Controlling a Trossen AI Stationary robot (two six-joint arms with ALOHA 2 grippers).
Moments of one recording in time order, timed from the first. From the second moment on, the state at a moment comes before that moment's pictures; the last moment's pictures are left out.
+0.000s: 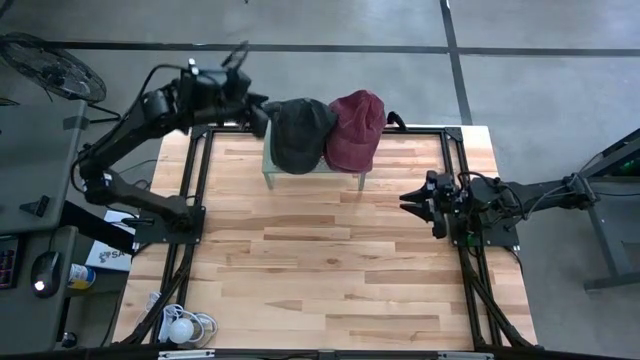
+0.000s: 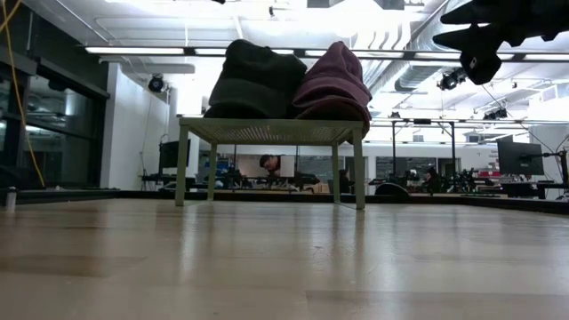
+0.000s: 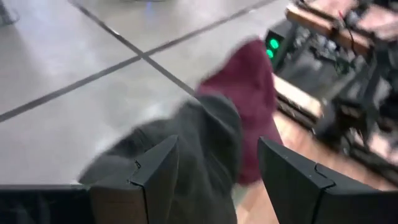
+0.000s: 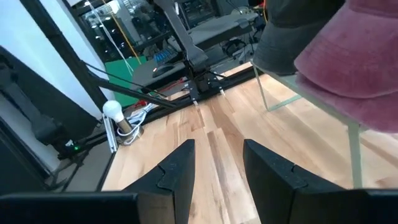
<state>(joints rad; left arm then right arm) 0.44 1.27 1.74 -0.88 -0.16 -0.28 0.14 0.41 0.38 -0.09 0.20 0.44</state>
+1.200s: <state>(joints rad) -0.01 0.12 0.29 -0.07 -0.25 -0.42 0.12 0.44 0.05 0.56 0.30 0.50</state>
